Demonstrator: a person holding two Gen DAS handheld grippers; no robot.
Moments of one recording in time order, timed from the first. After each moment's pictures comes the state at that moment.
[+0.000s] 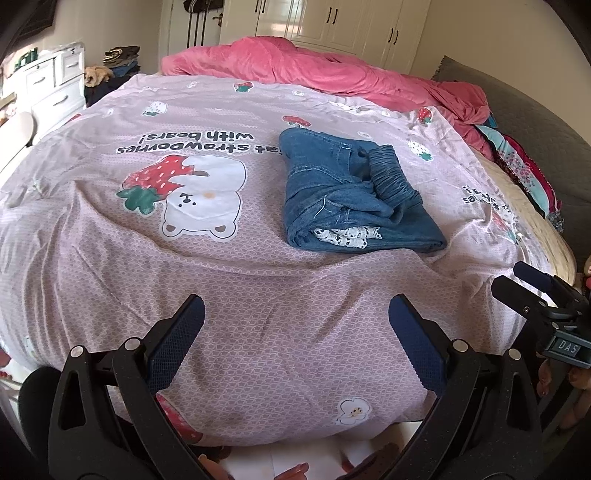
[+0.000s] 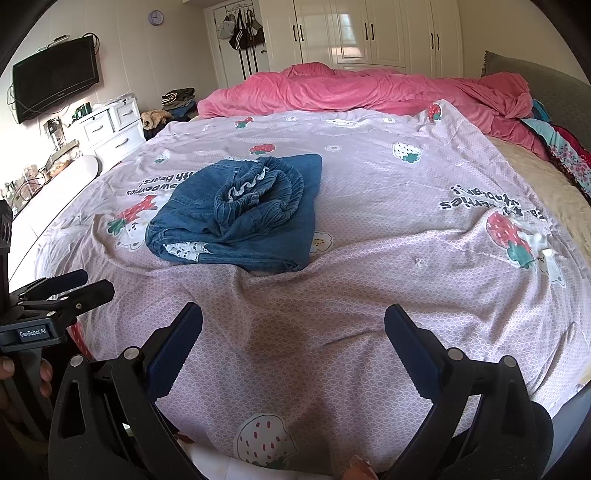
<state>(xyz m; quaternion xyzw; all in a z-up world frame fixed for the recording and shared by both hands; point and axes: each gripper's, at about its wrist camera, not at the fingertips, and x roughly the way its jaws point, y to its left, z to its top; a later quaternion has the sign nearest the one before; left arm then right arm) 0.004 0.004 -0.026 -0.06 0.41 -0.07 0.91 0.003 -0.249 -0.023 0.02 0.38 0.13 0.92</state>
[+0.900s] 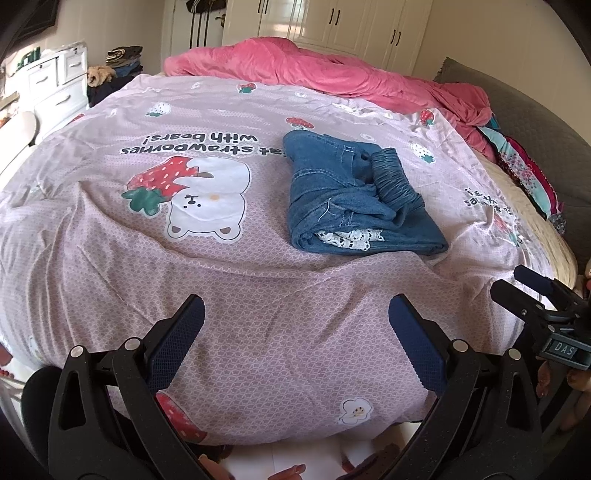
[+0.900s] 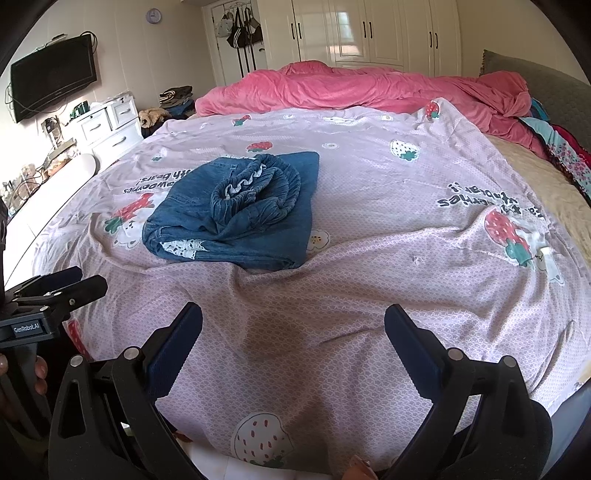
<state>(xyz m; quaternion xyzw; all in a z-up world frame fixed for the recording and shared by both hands) 0.004 0.007 -0.022 -0.06 0.40 -0.07 0.91 0.002 -0.250 -0.025 0.02 0.38 0.12 0.92</state>
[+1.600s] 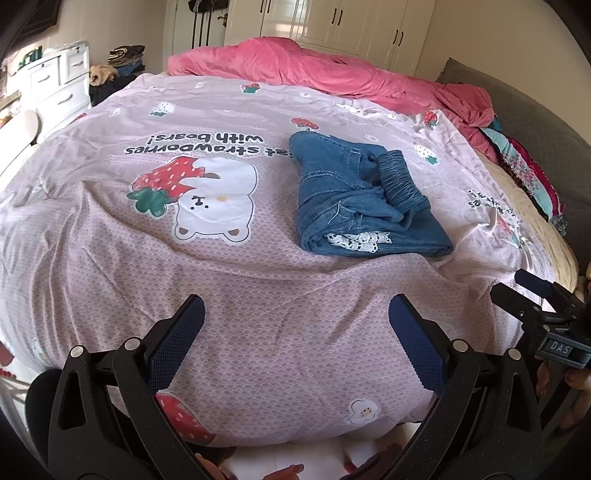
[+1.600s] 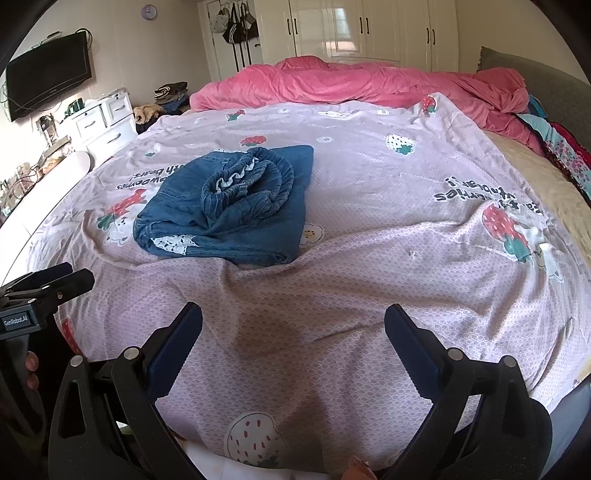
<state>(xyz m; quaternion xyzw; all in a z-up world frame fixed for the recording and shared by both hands) 0.006 0.012 -0.023 -0.06 0.41 -0.06 0.91 0.006 -0.250 -0.031 0.01 0.39 0.11 0.91</state>
